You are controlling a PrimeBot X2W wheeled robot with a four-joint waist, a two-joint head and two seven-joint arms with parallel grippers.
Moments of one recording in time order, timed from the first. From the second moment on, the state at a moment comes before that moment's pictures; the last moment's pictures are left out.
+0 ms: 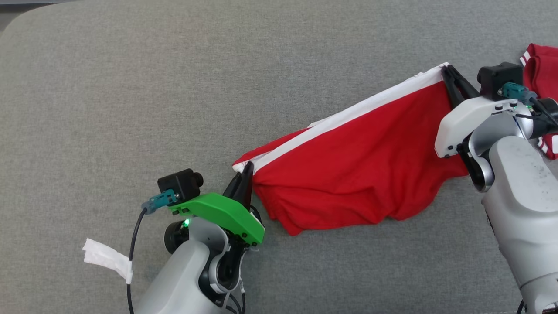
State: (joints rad) left arm -0.39 0.05 -0.54 0.36 -0.95 0.13 -0.04; right arm -0.71 -0.24 0.14 0.65 0.16 0.13 -0.03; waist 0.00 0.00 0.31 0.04
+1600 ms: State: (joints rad) left arm -0.21 0.29 -0.47 0.02 -0.78 0.30 -0.25; right arm -0.65 -0.43 0.46 0.85 0.63 0.13 0.26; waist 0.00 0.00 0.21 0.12
